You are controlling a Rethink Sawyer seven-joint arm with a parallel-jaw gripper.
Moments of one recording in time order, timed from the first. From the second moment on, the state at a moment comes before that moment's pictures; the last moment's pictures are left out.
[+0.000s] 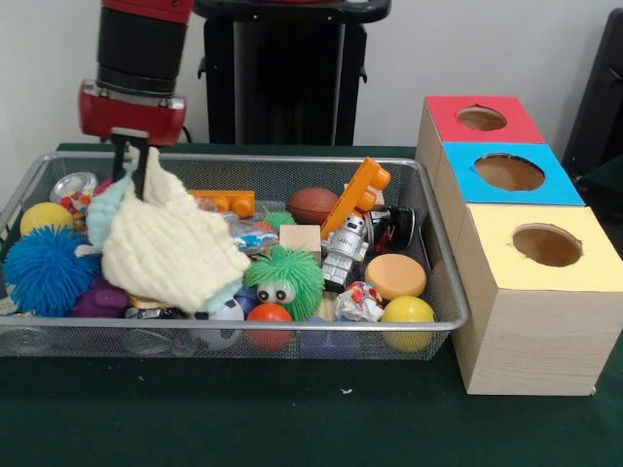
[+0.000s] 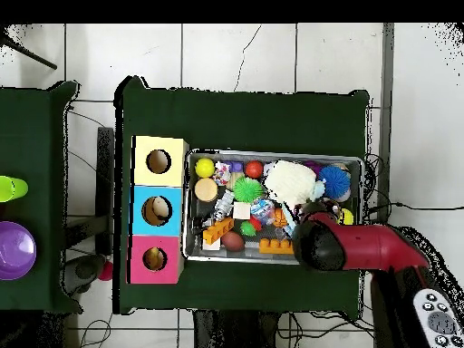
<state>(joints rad) -0.68 -0.71 0.19 1.75 -0.68 0.25 1.62</state>
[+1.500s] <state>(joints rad) -0.84 -0.68 0.37 1.75 -0.60 0.46 1.61</state>
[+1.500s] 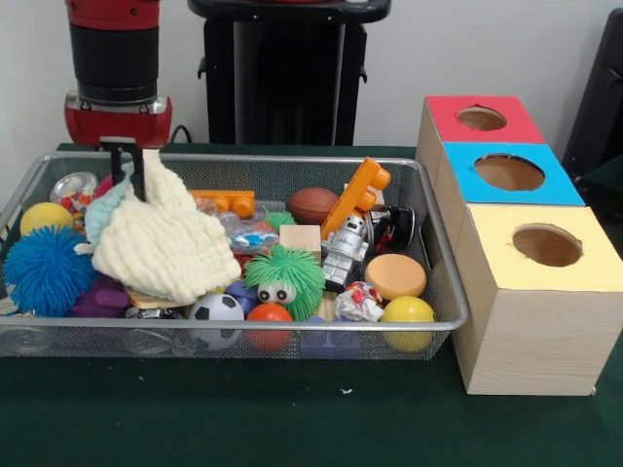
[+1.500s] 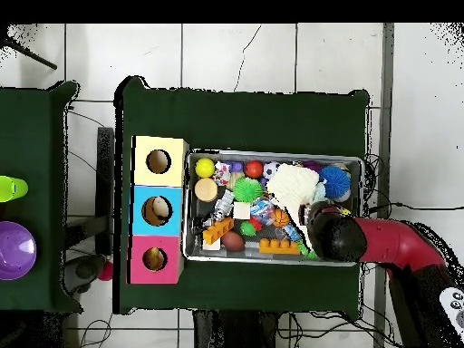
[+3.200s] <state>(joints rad) -0.88 -0.61 0.46 1.87 -0.33 0.44 1.61</state>
